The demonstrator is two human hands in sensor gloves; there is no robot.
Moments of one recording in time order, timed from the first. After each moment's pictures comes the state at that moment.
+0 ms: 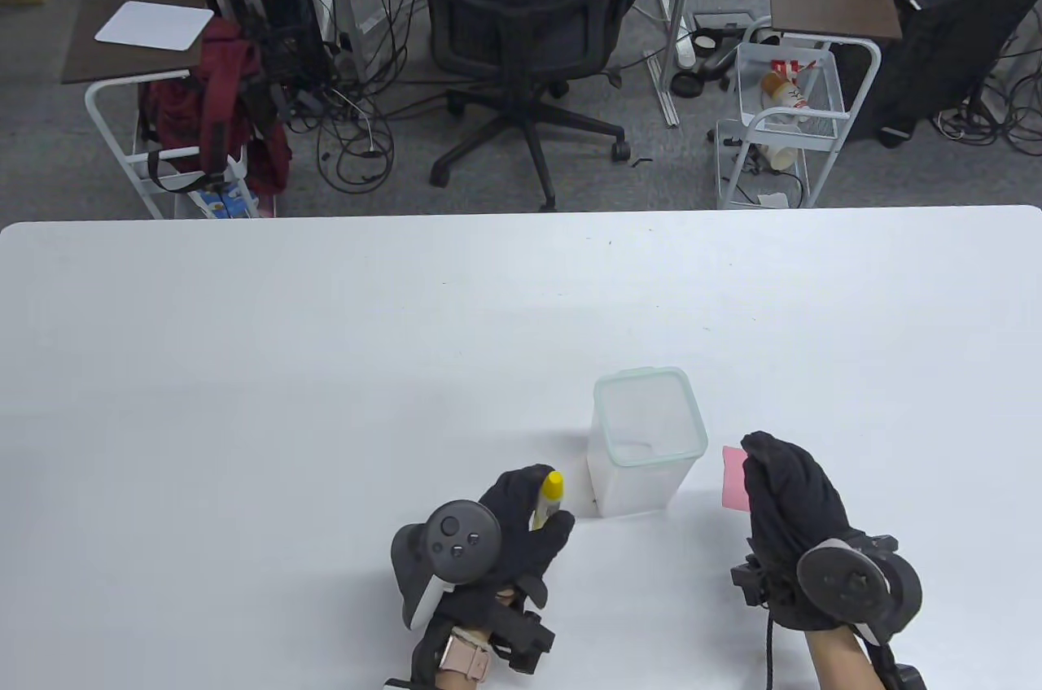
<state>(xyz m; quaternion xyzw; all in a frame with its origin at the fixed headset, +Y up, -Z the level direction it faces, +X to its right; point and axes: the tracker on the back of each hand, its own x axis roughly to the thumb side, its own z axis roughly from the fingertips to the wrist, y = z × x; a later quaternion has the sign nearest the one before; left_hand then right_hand) -0.079 -0.718 -0.218 0.00 -0.14 0.38 0.91 0.242 -0.682 -0.191 0.11 -0.38 0.88 0.25</state>
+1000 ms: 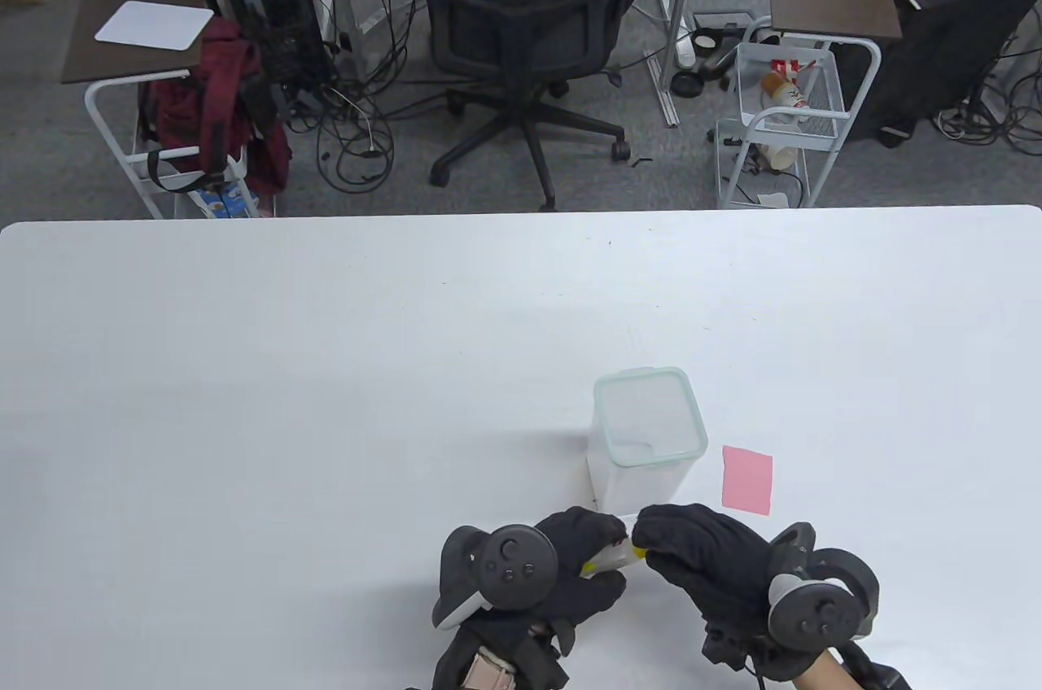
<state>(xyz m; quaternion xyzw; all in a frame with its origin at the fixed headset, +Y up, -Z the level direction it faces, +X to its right) -0.043 -0.712 -0.206 -0.05 -0.28 0.35 0.89 0.192 -0.679 -0.182 0.38 -0.17 0.84 0.35</state>
